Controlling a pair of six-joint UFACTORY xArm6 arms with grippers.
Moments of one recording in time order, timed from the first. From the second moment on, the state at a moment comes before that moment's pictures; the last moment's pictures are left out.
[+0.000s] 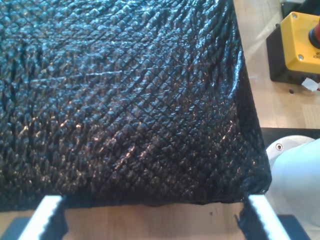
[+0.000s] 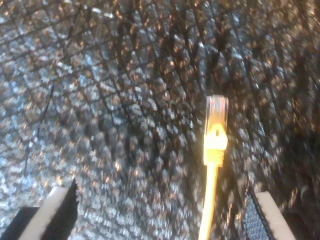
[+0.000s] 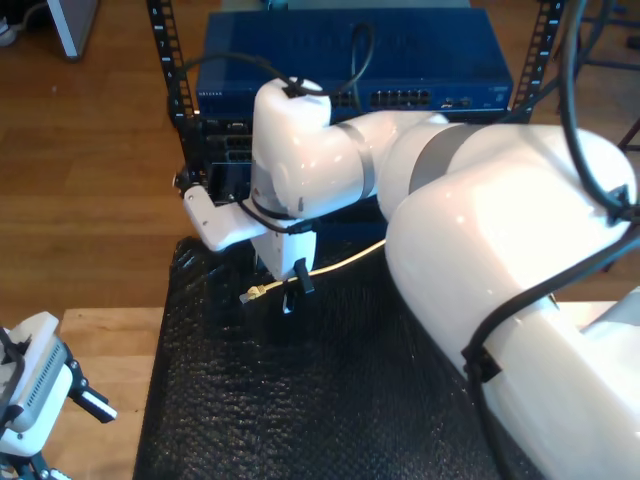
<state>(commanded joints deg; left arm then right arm) 32.4 -24.7 -33.6 -22.4 89.2 -234.1 36.0 28.6 -87.4 6.7 56.0 -86.8</state>
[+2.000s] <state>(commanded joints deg) 31.5 -24.5 -33.1 -22.4 88.9 -234.5 36.2 36.0 -93.2 3.9 54.0 -83.8</state>
